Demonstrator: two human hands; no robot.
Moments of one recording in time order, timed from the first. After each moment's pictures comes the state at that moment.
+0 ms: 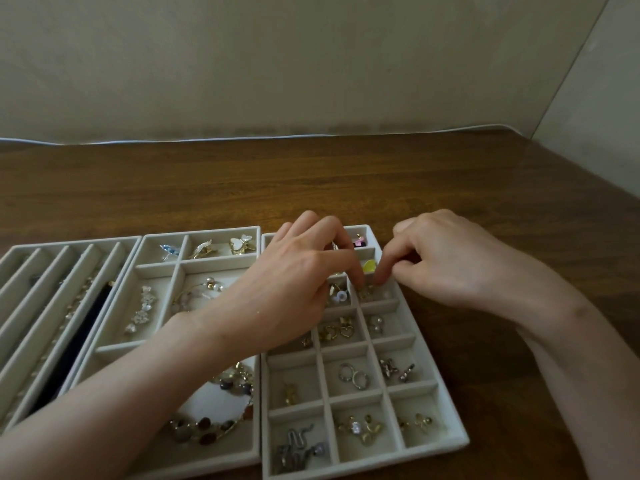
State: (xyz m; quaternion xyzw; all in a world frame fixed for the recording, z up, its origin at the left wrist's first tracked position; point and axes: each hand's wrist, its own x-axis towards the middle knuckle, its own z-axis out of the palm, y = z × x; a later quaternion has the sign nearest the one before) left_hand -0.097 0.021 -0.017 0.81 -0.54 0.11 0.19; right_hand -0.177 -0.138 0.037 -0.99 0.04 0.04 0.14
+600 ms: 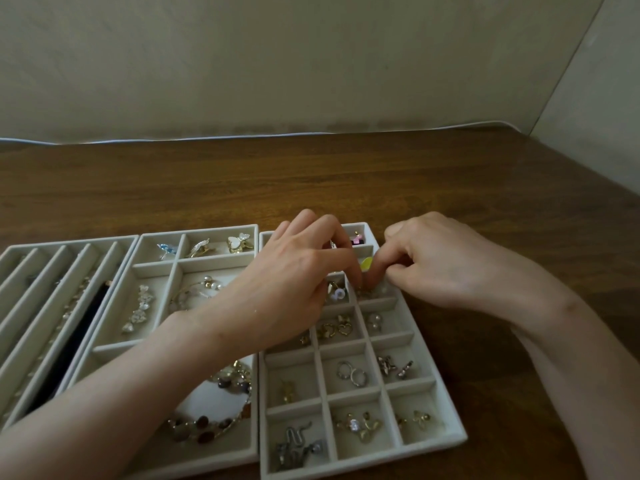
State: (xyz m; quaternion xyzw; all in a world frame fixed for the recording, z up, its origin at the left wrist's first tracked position) left_hand -0.098 0.021 -0.018 0.82 -0.53 0.11 0.19; right_hand -0.176 -0.137 0.035 -0.99 0.02 0.06 0.13
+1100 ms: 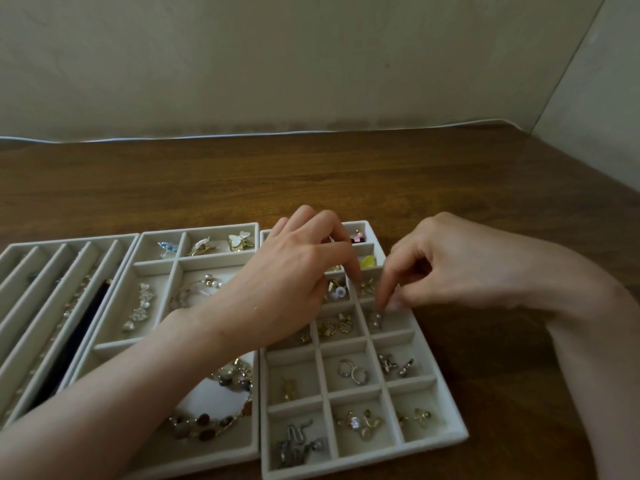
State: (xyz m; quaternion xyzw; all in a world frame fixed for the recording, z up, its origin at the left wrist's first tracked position) left_hand -0.095 0.021 -0.019 0.81 -0.53 0.12 0.20; right_hand -0.184 -0.147 0.046 -0.96 -0.02 0.17 0.23
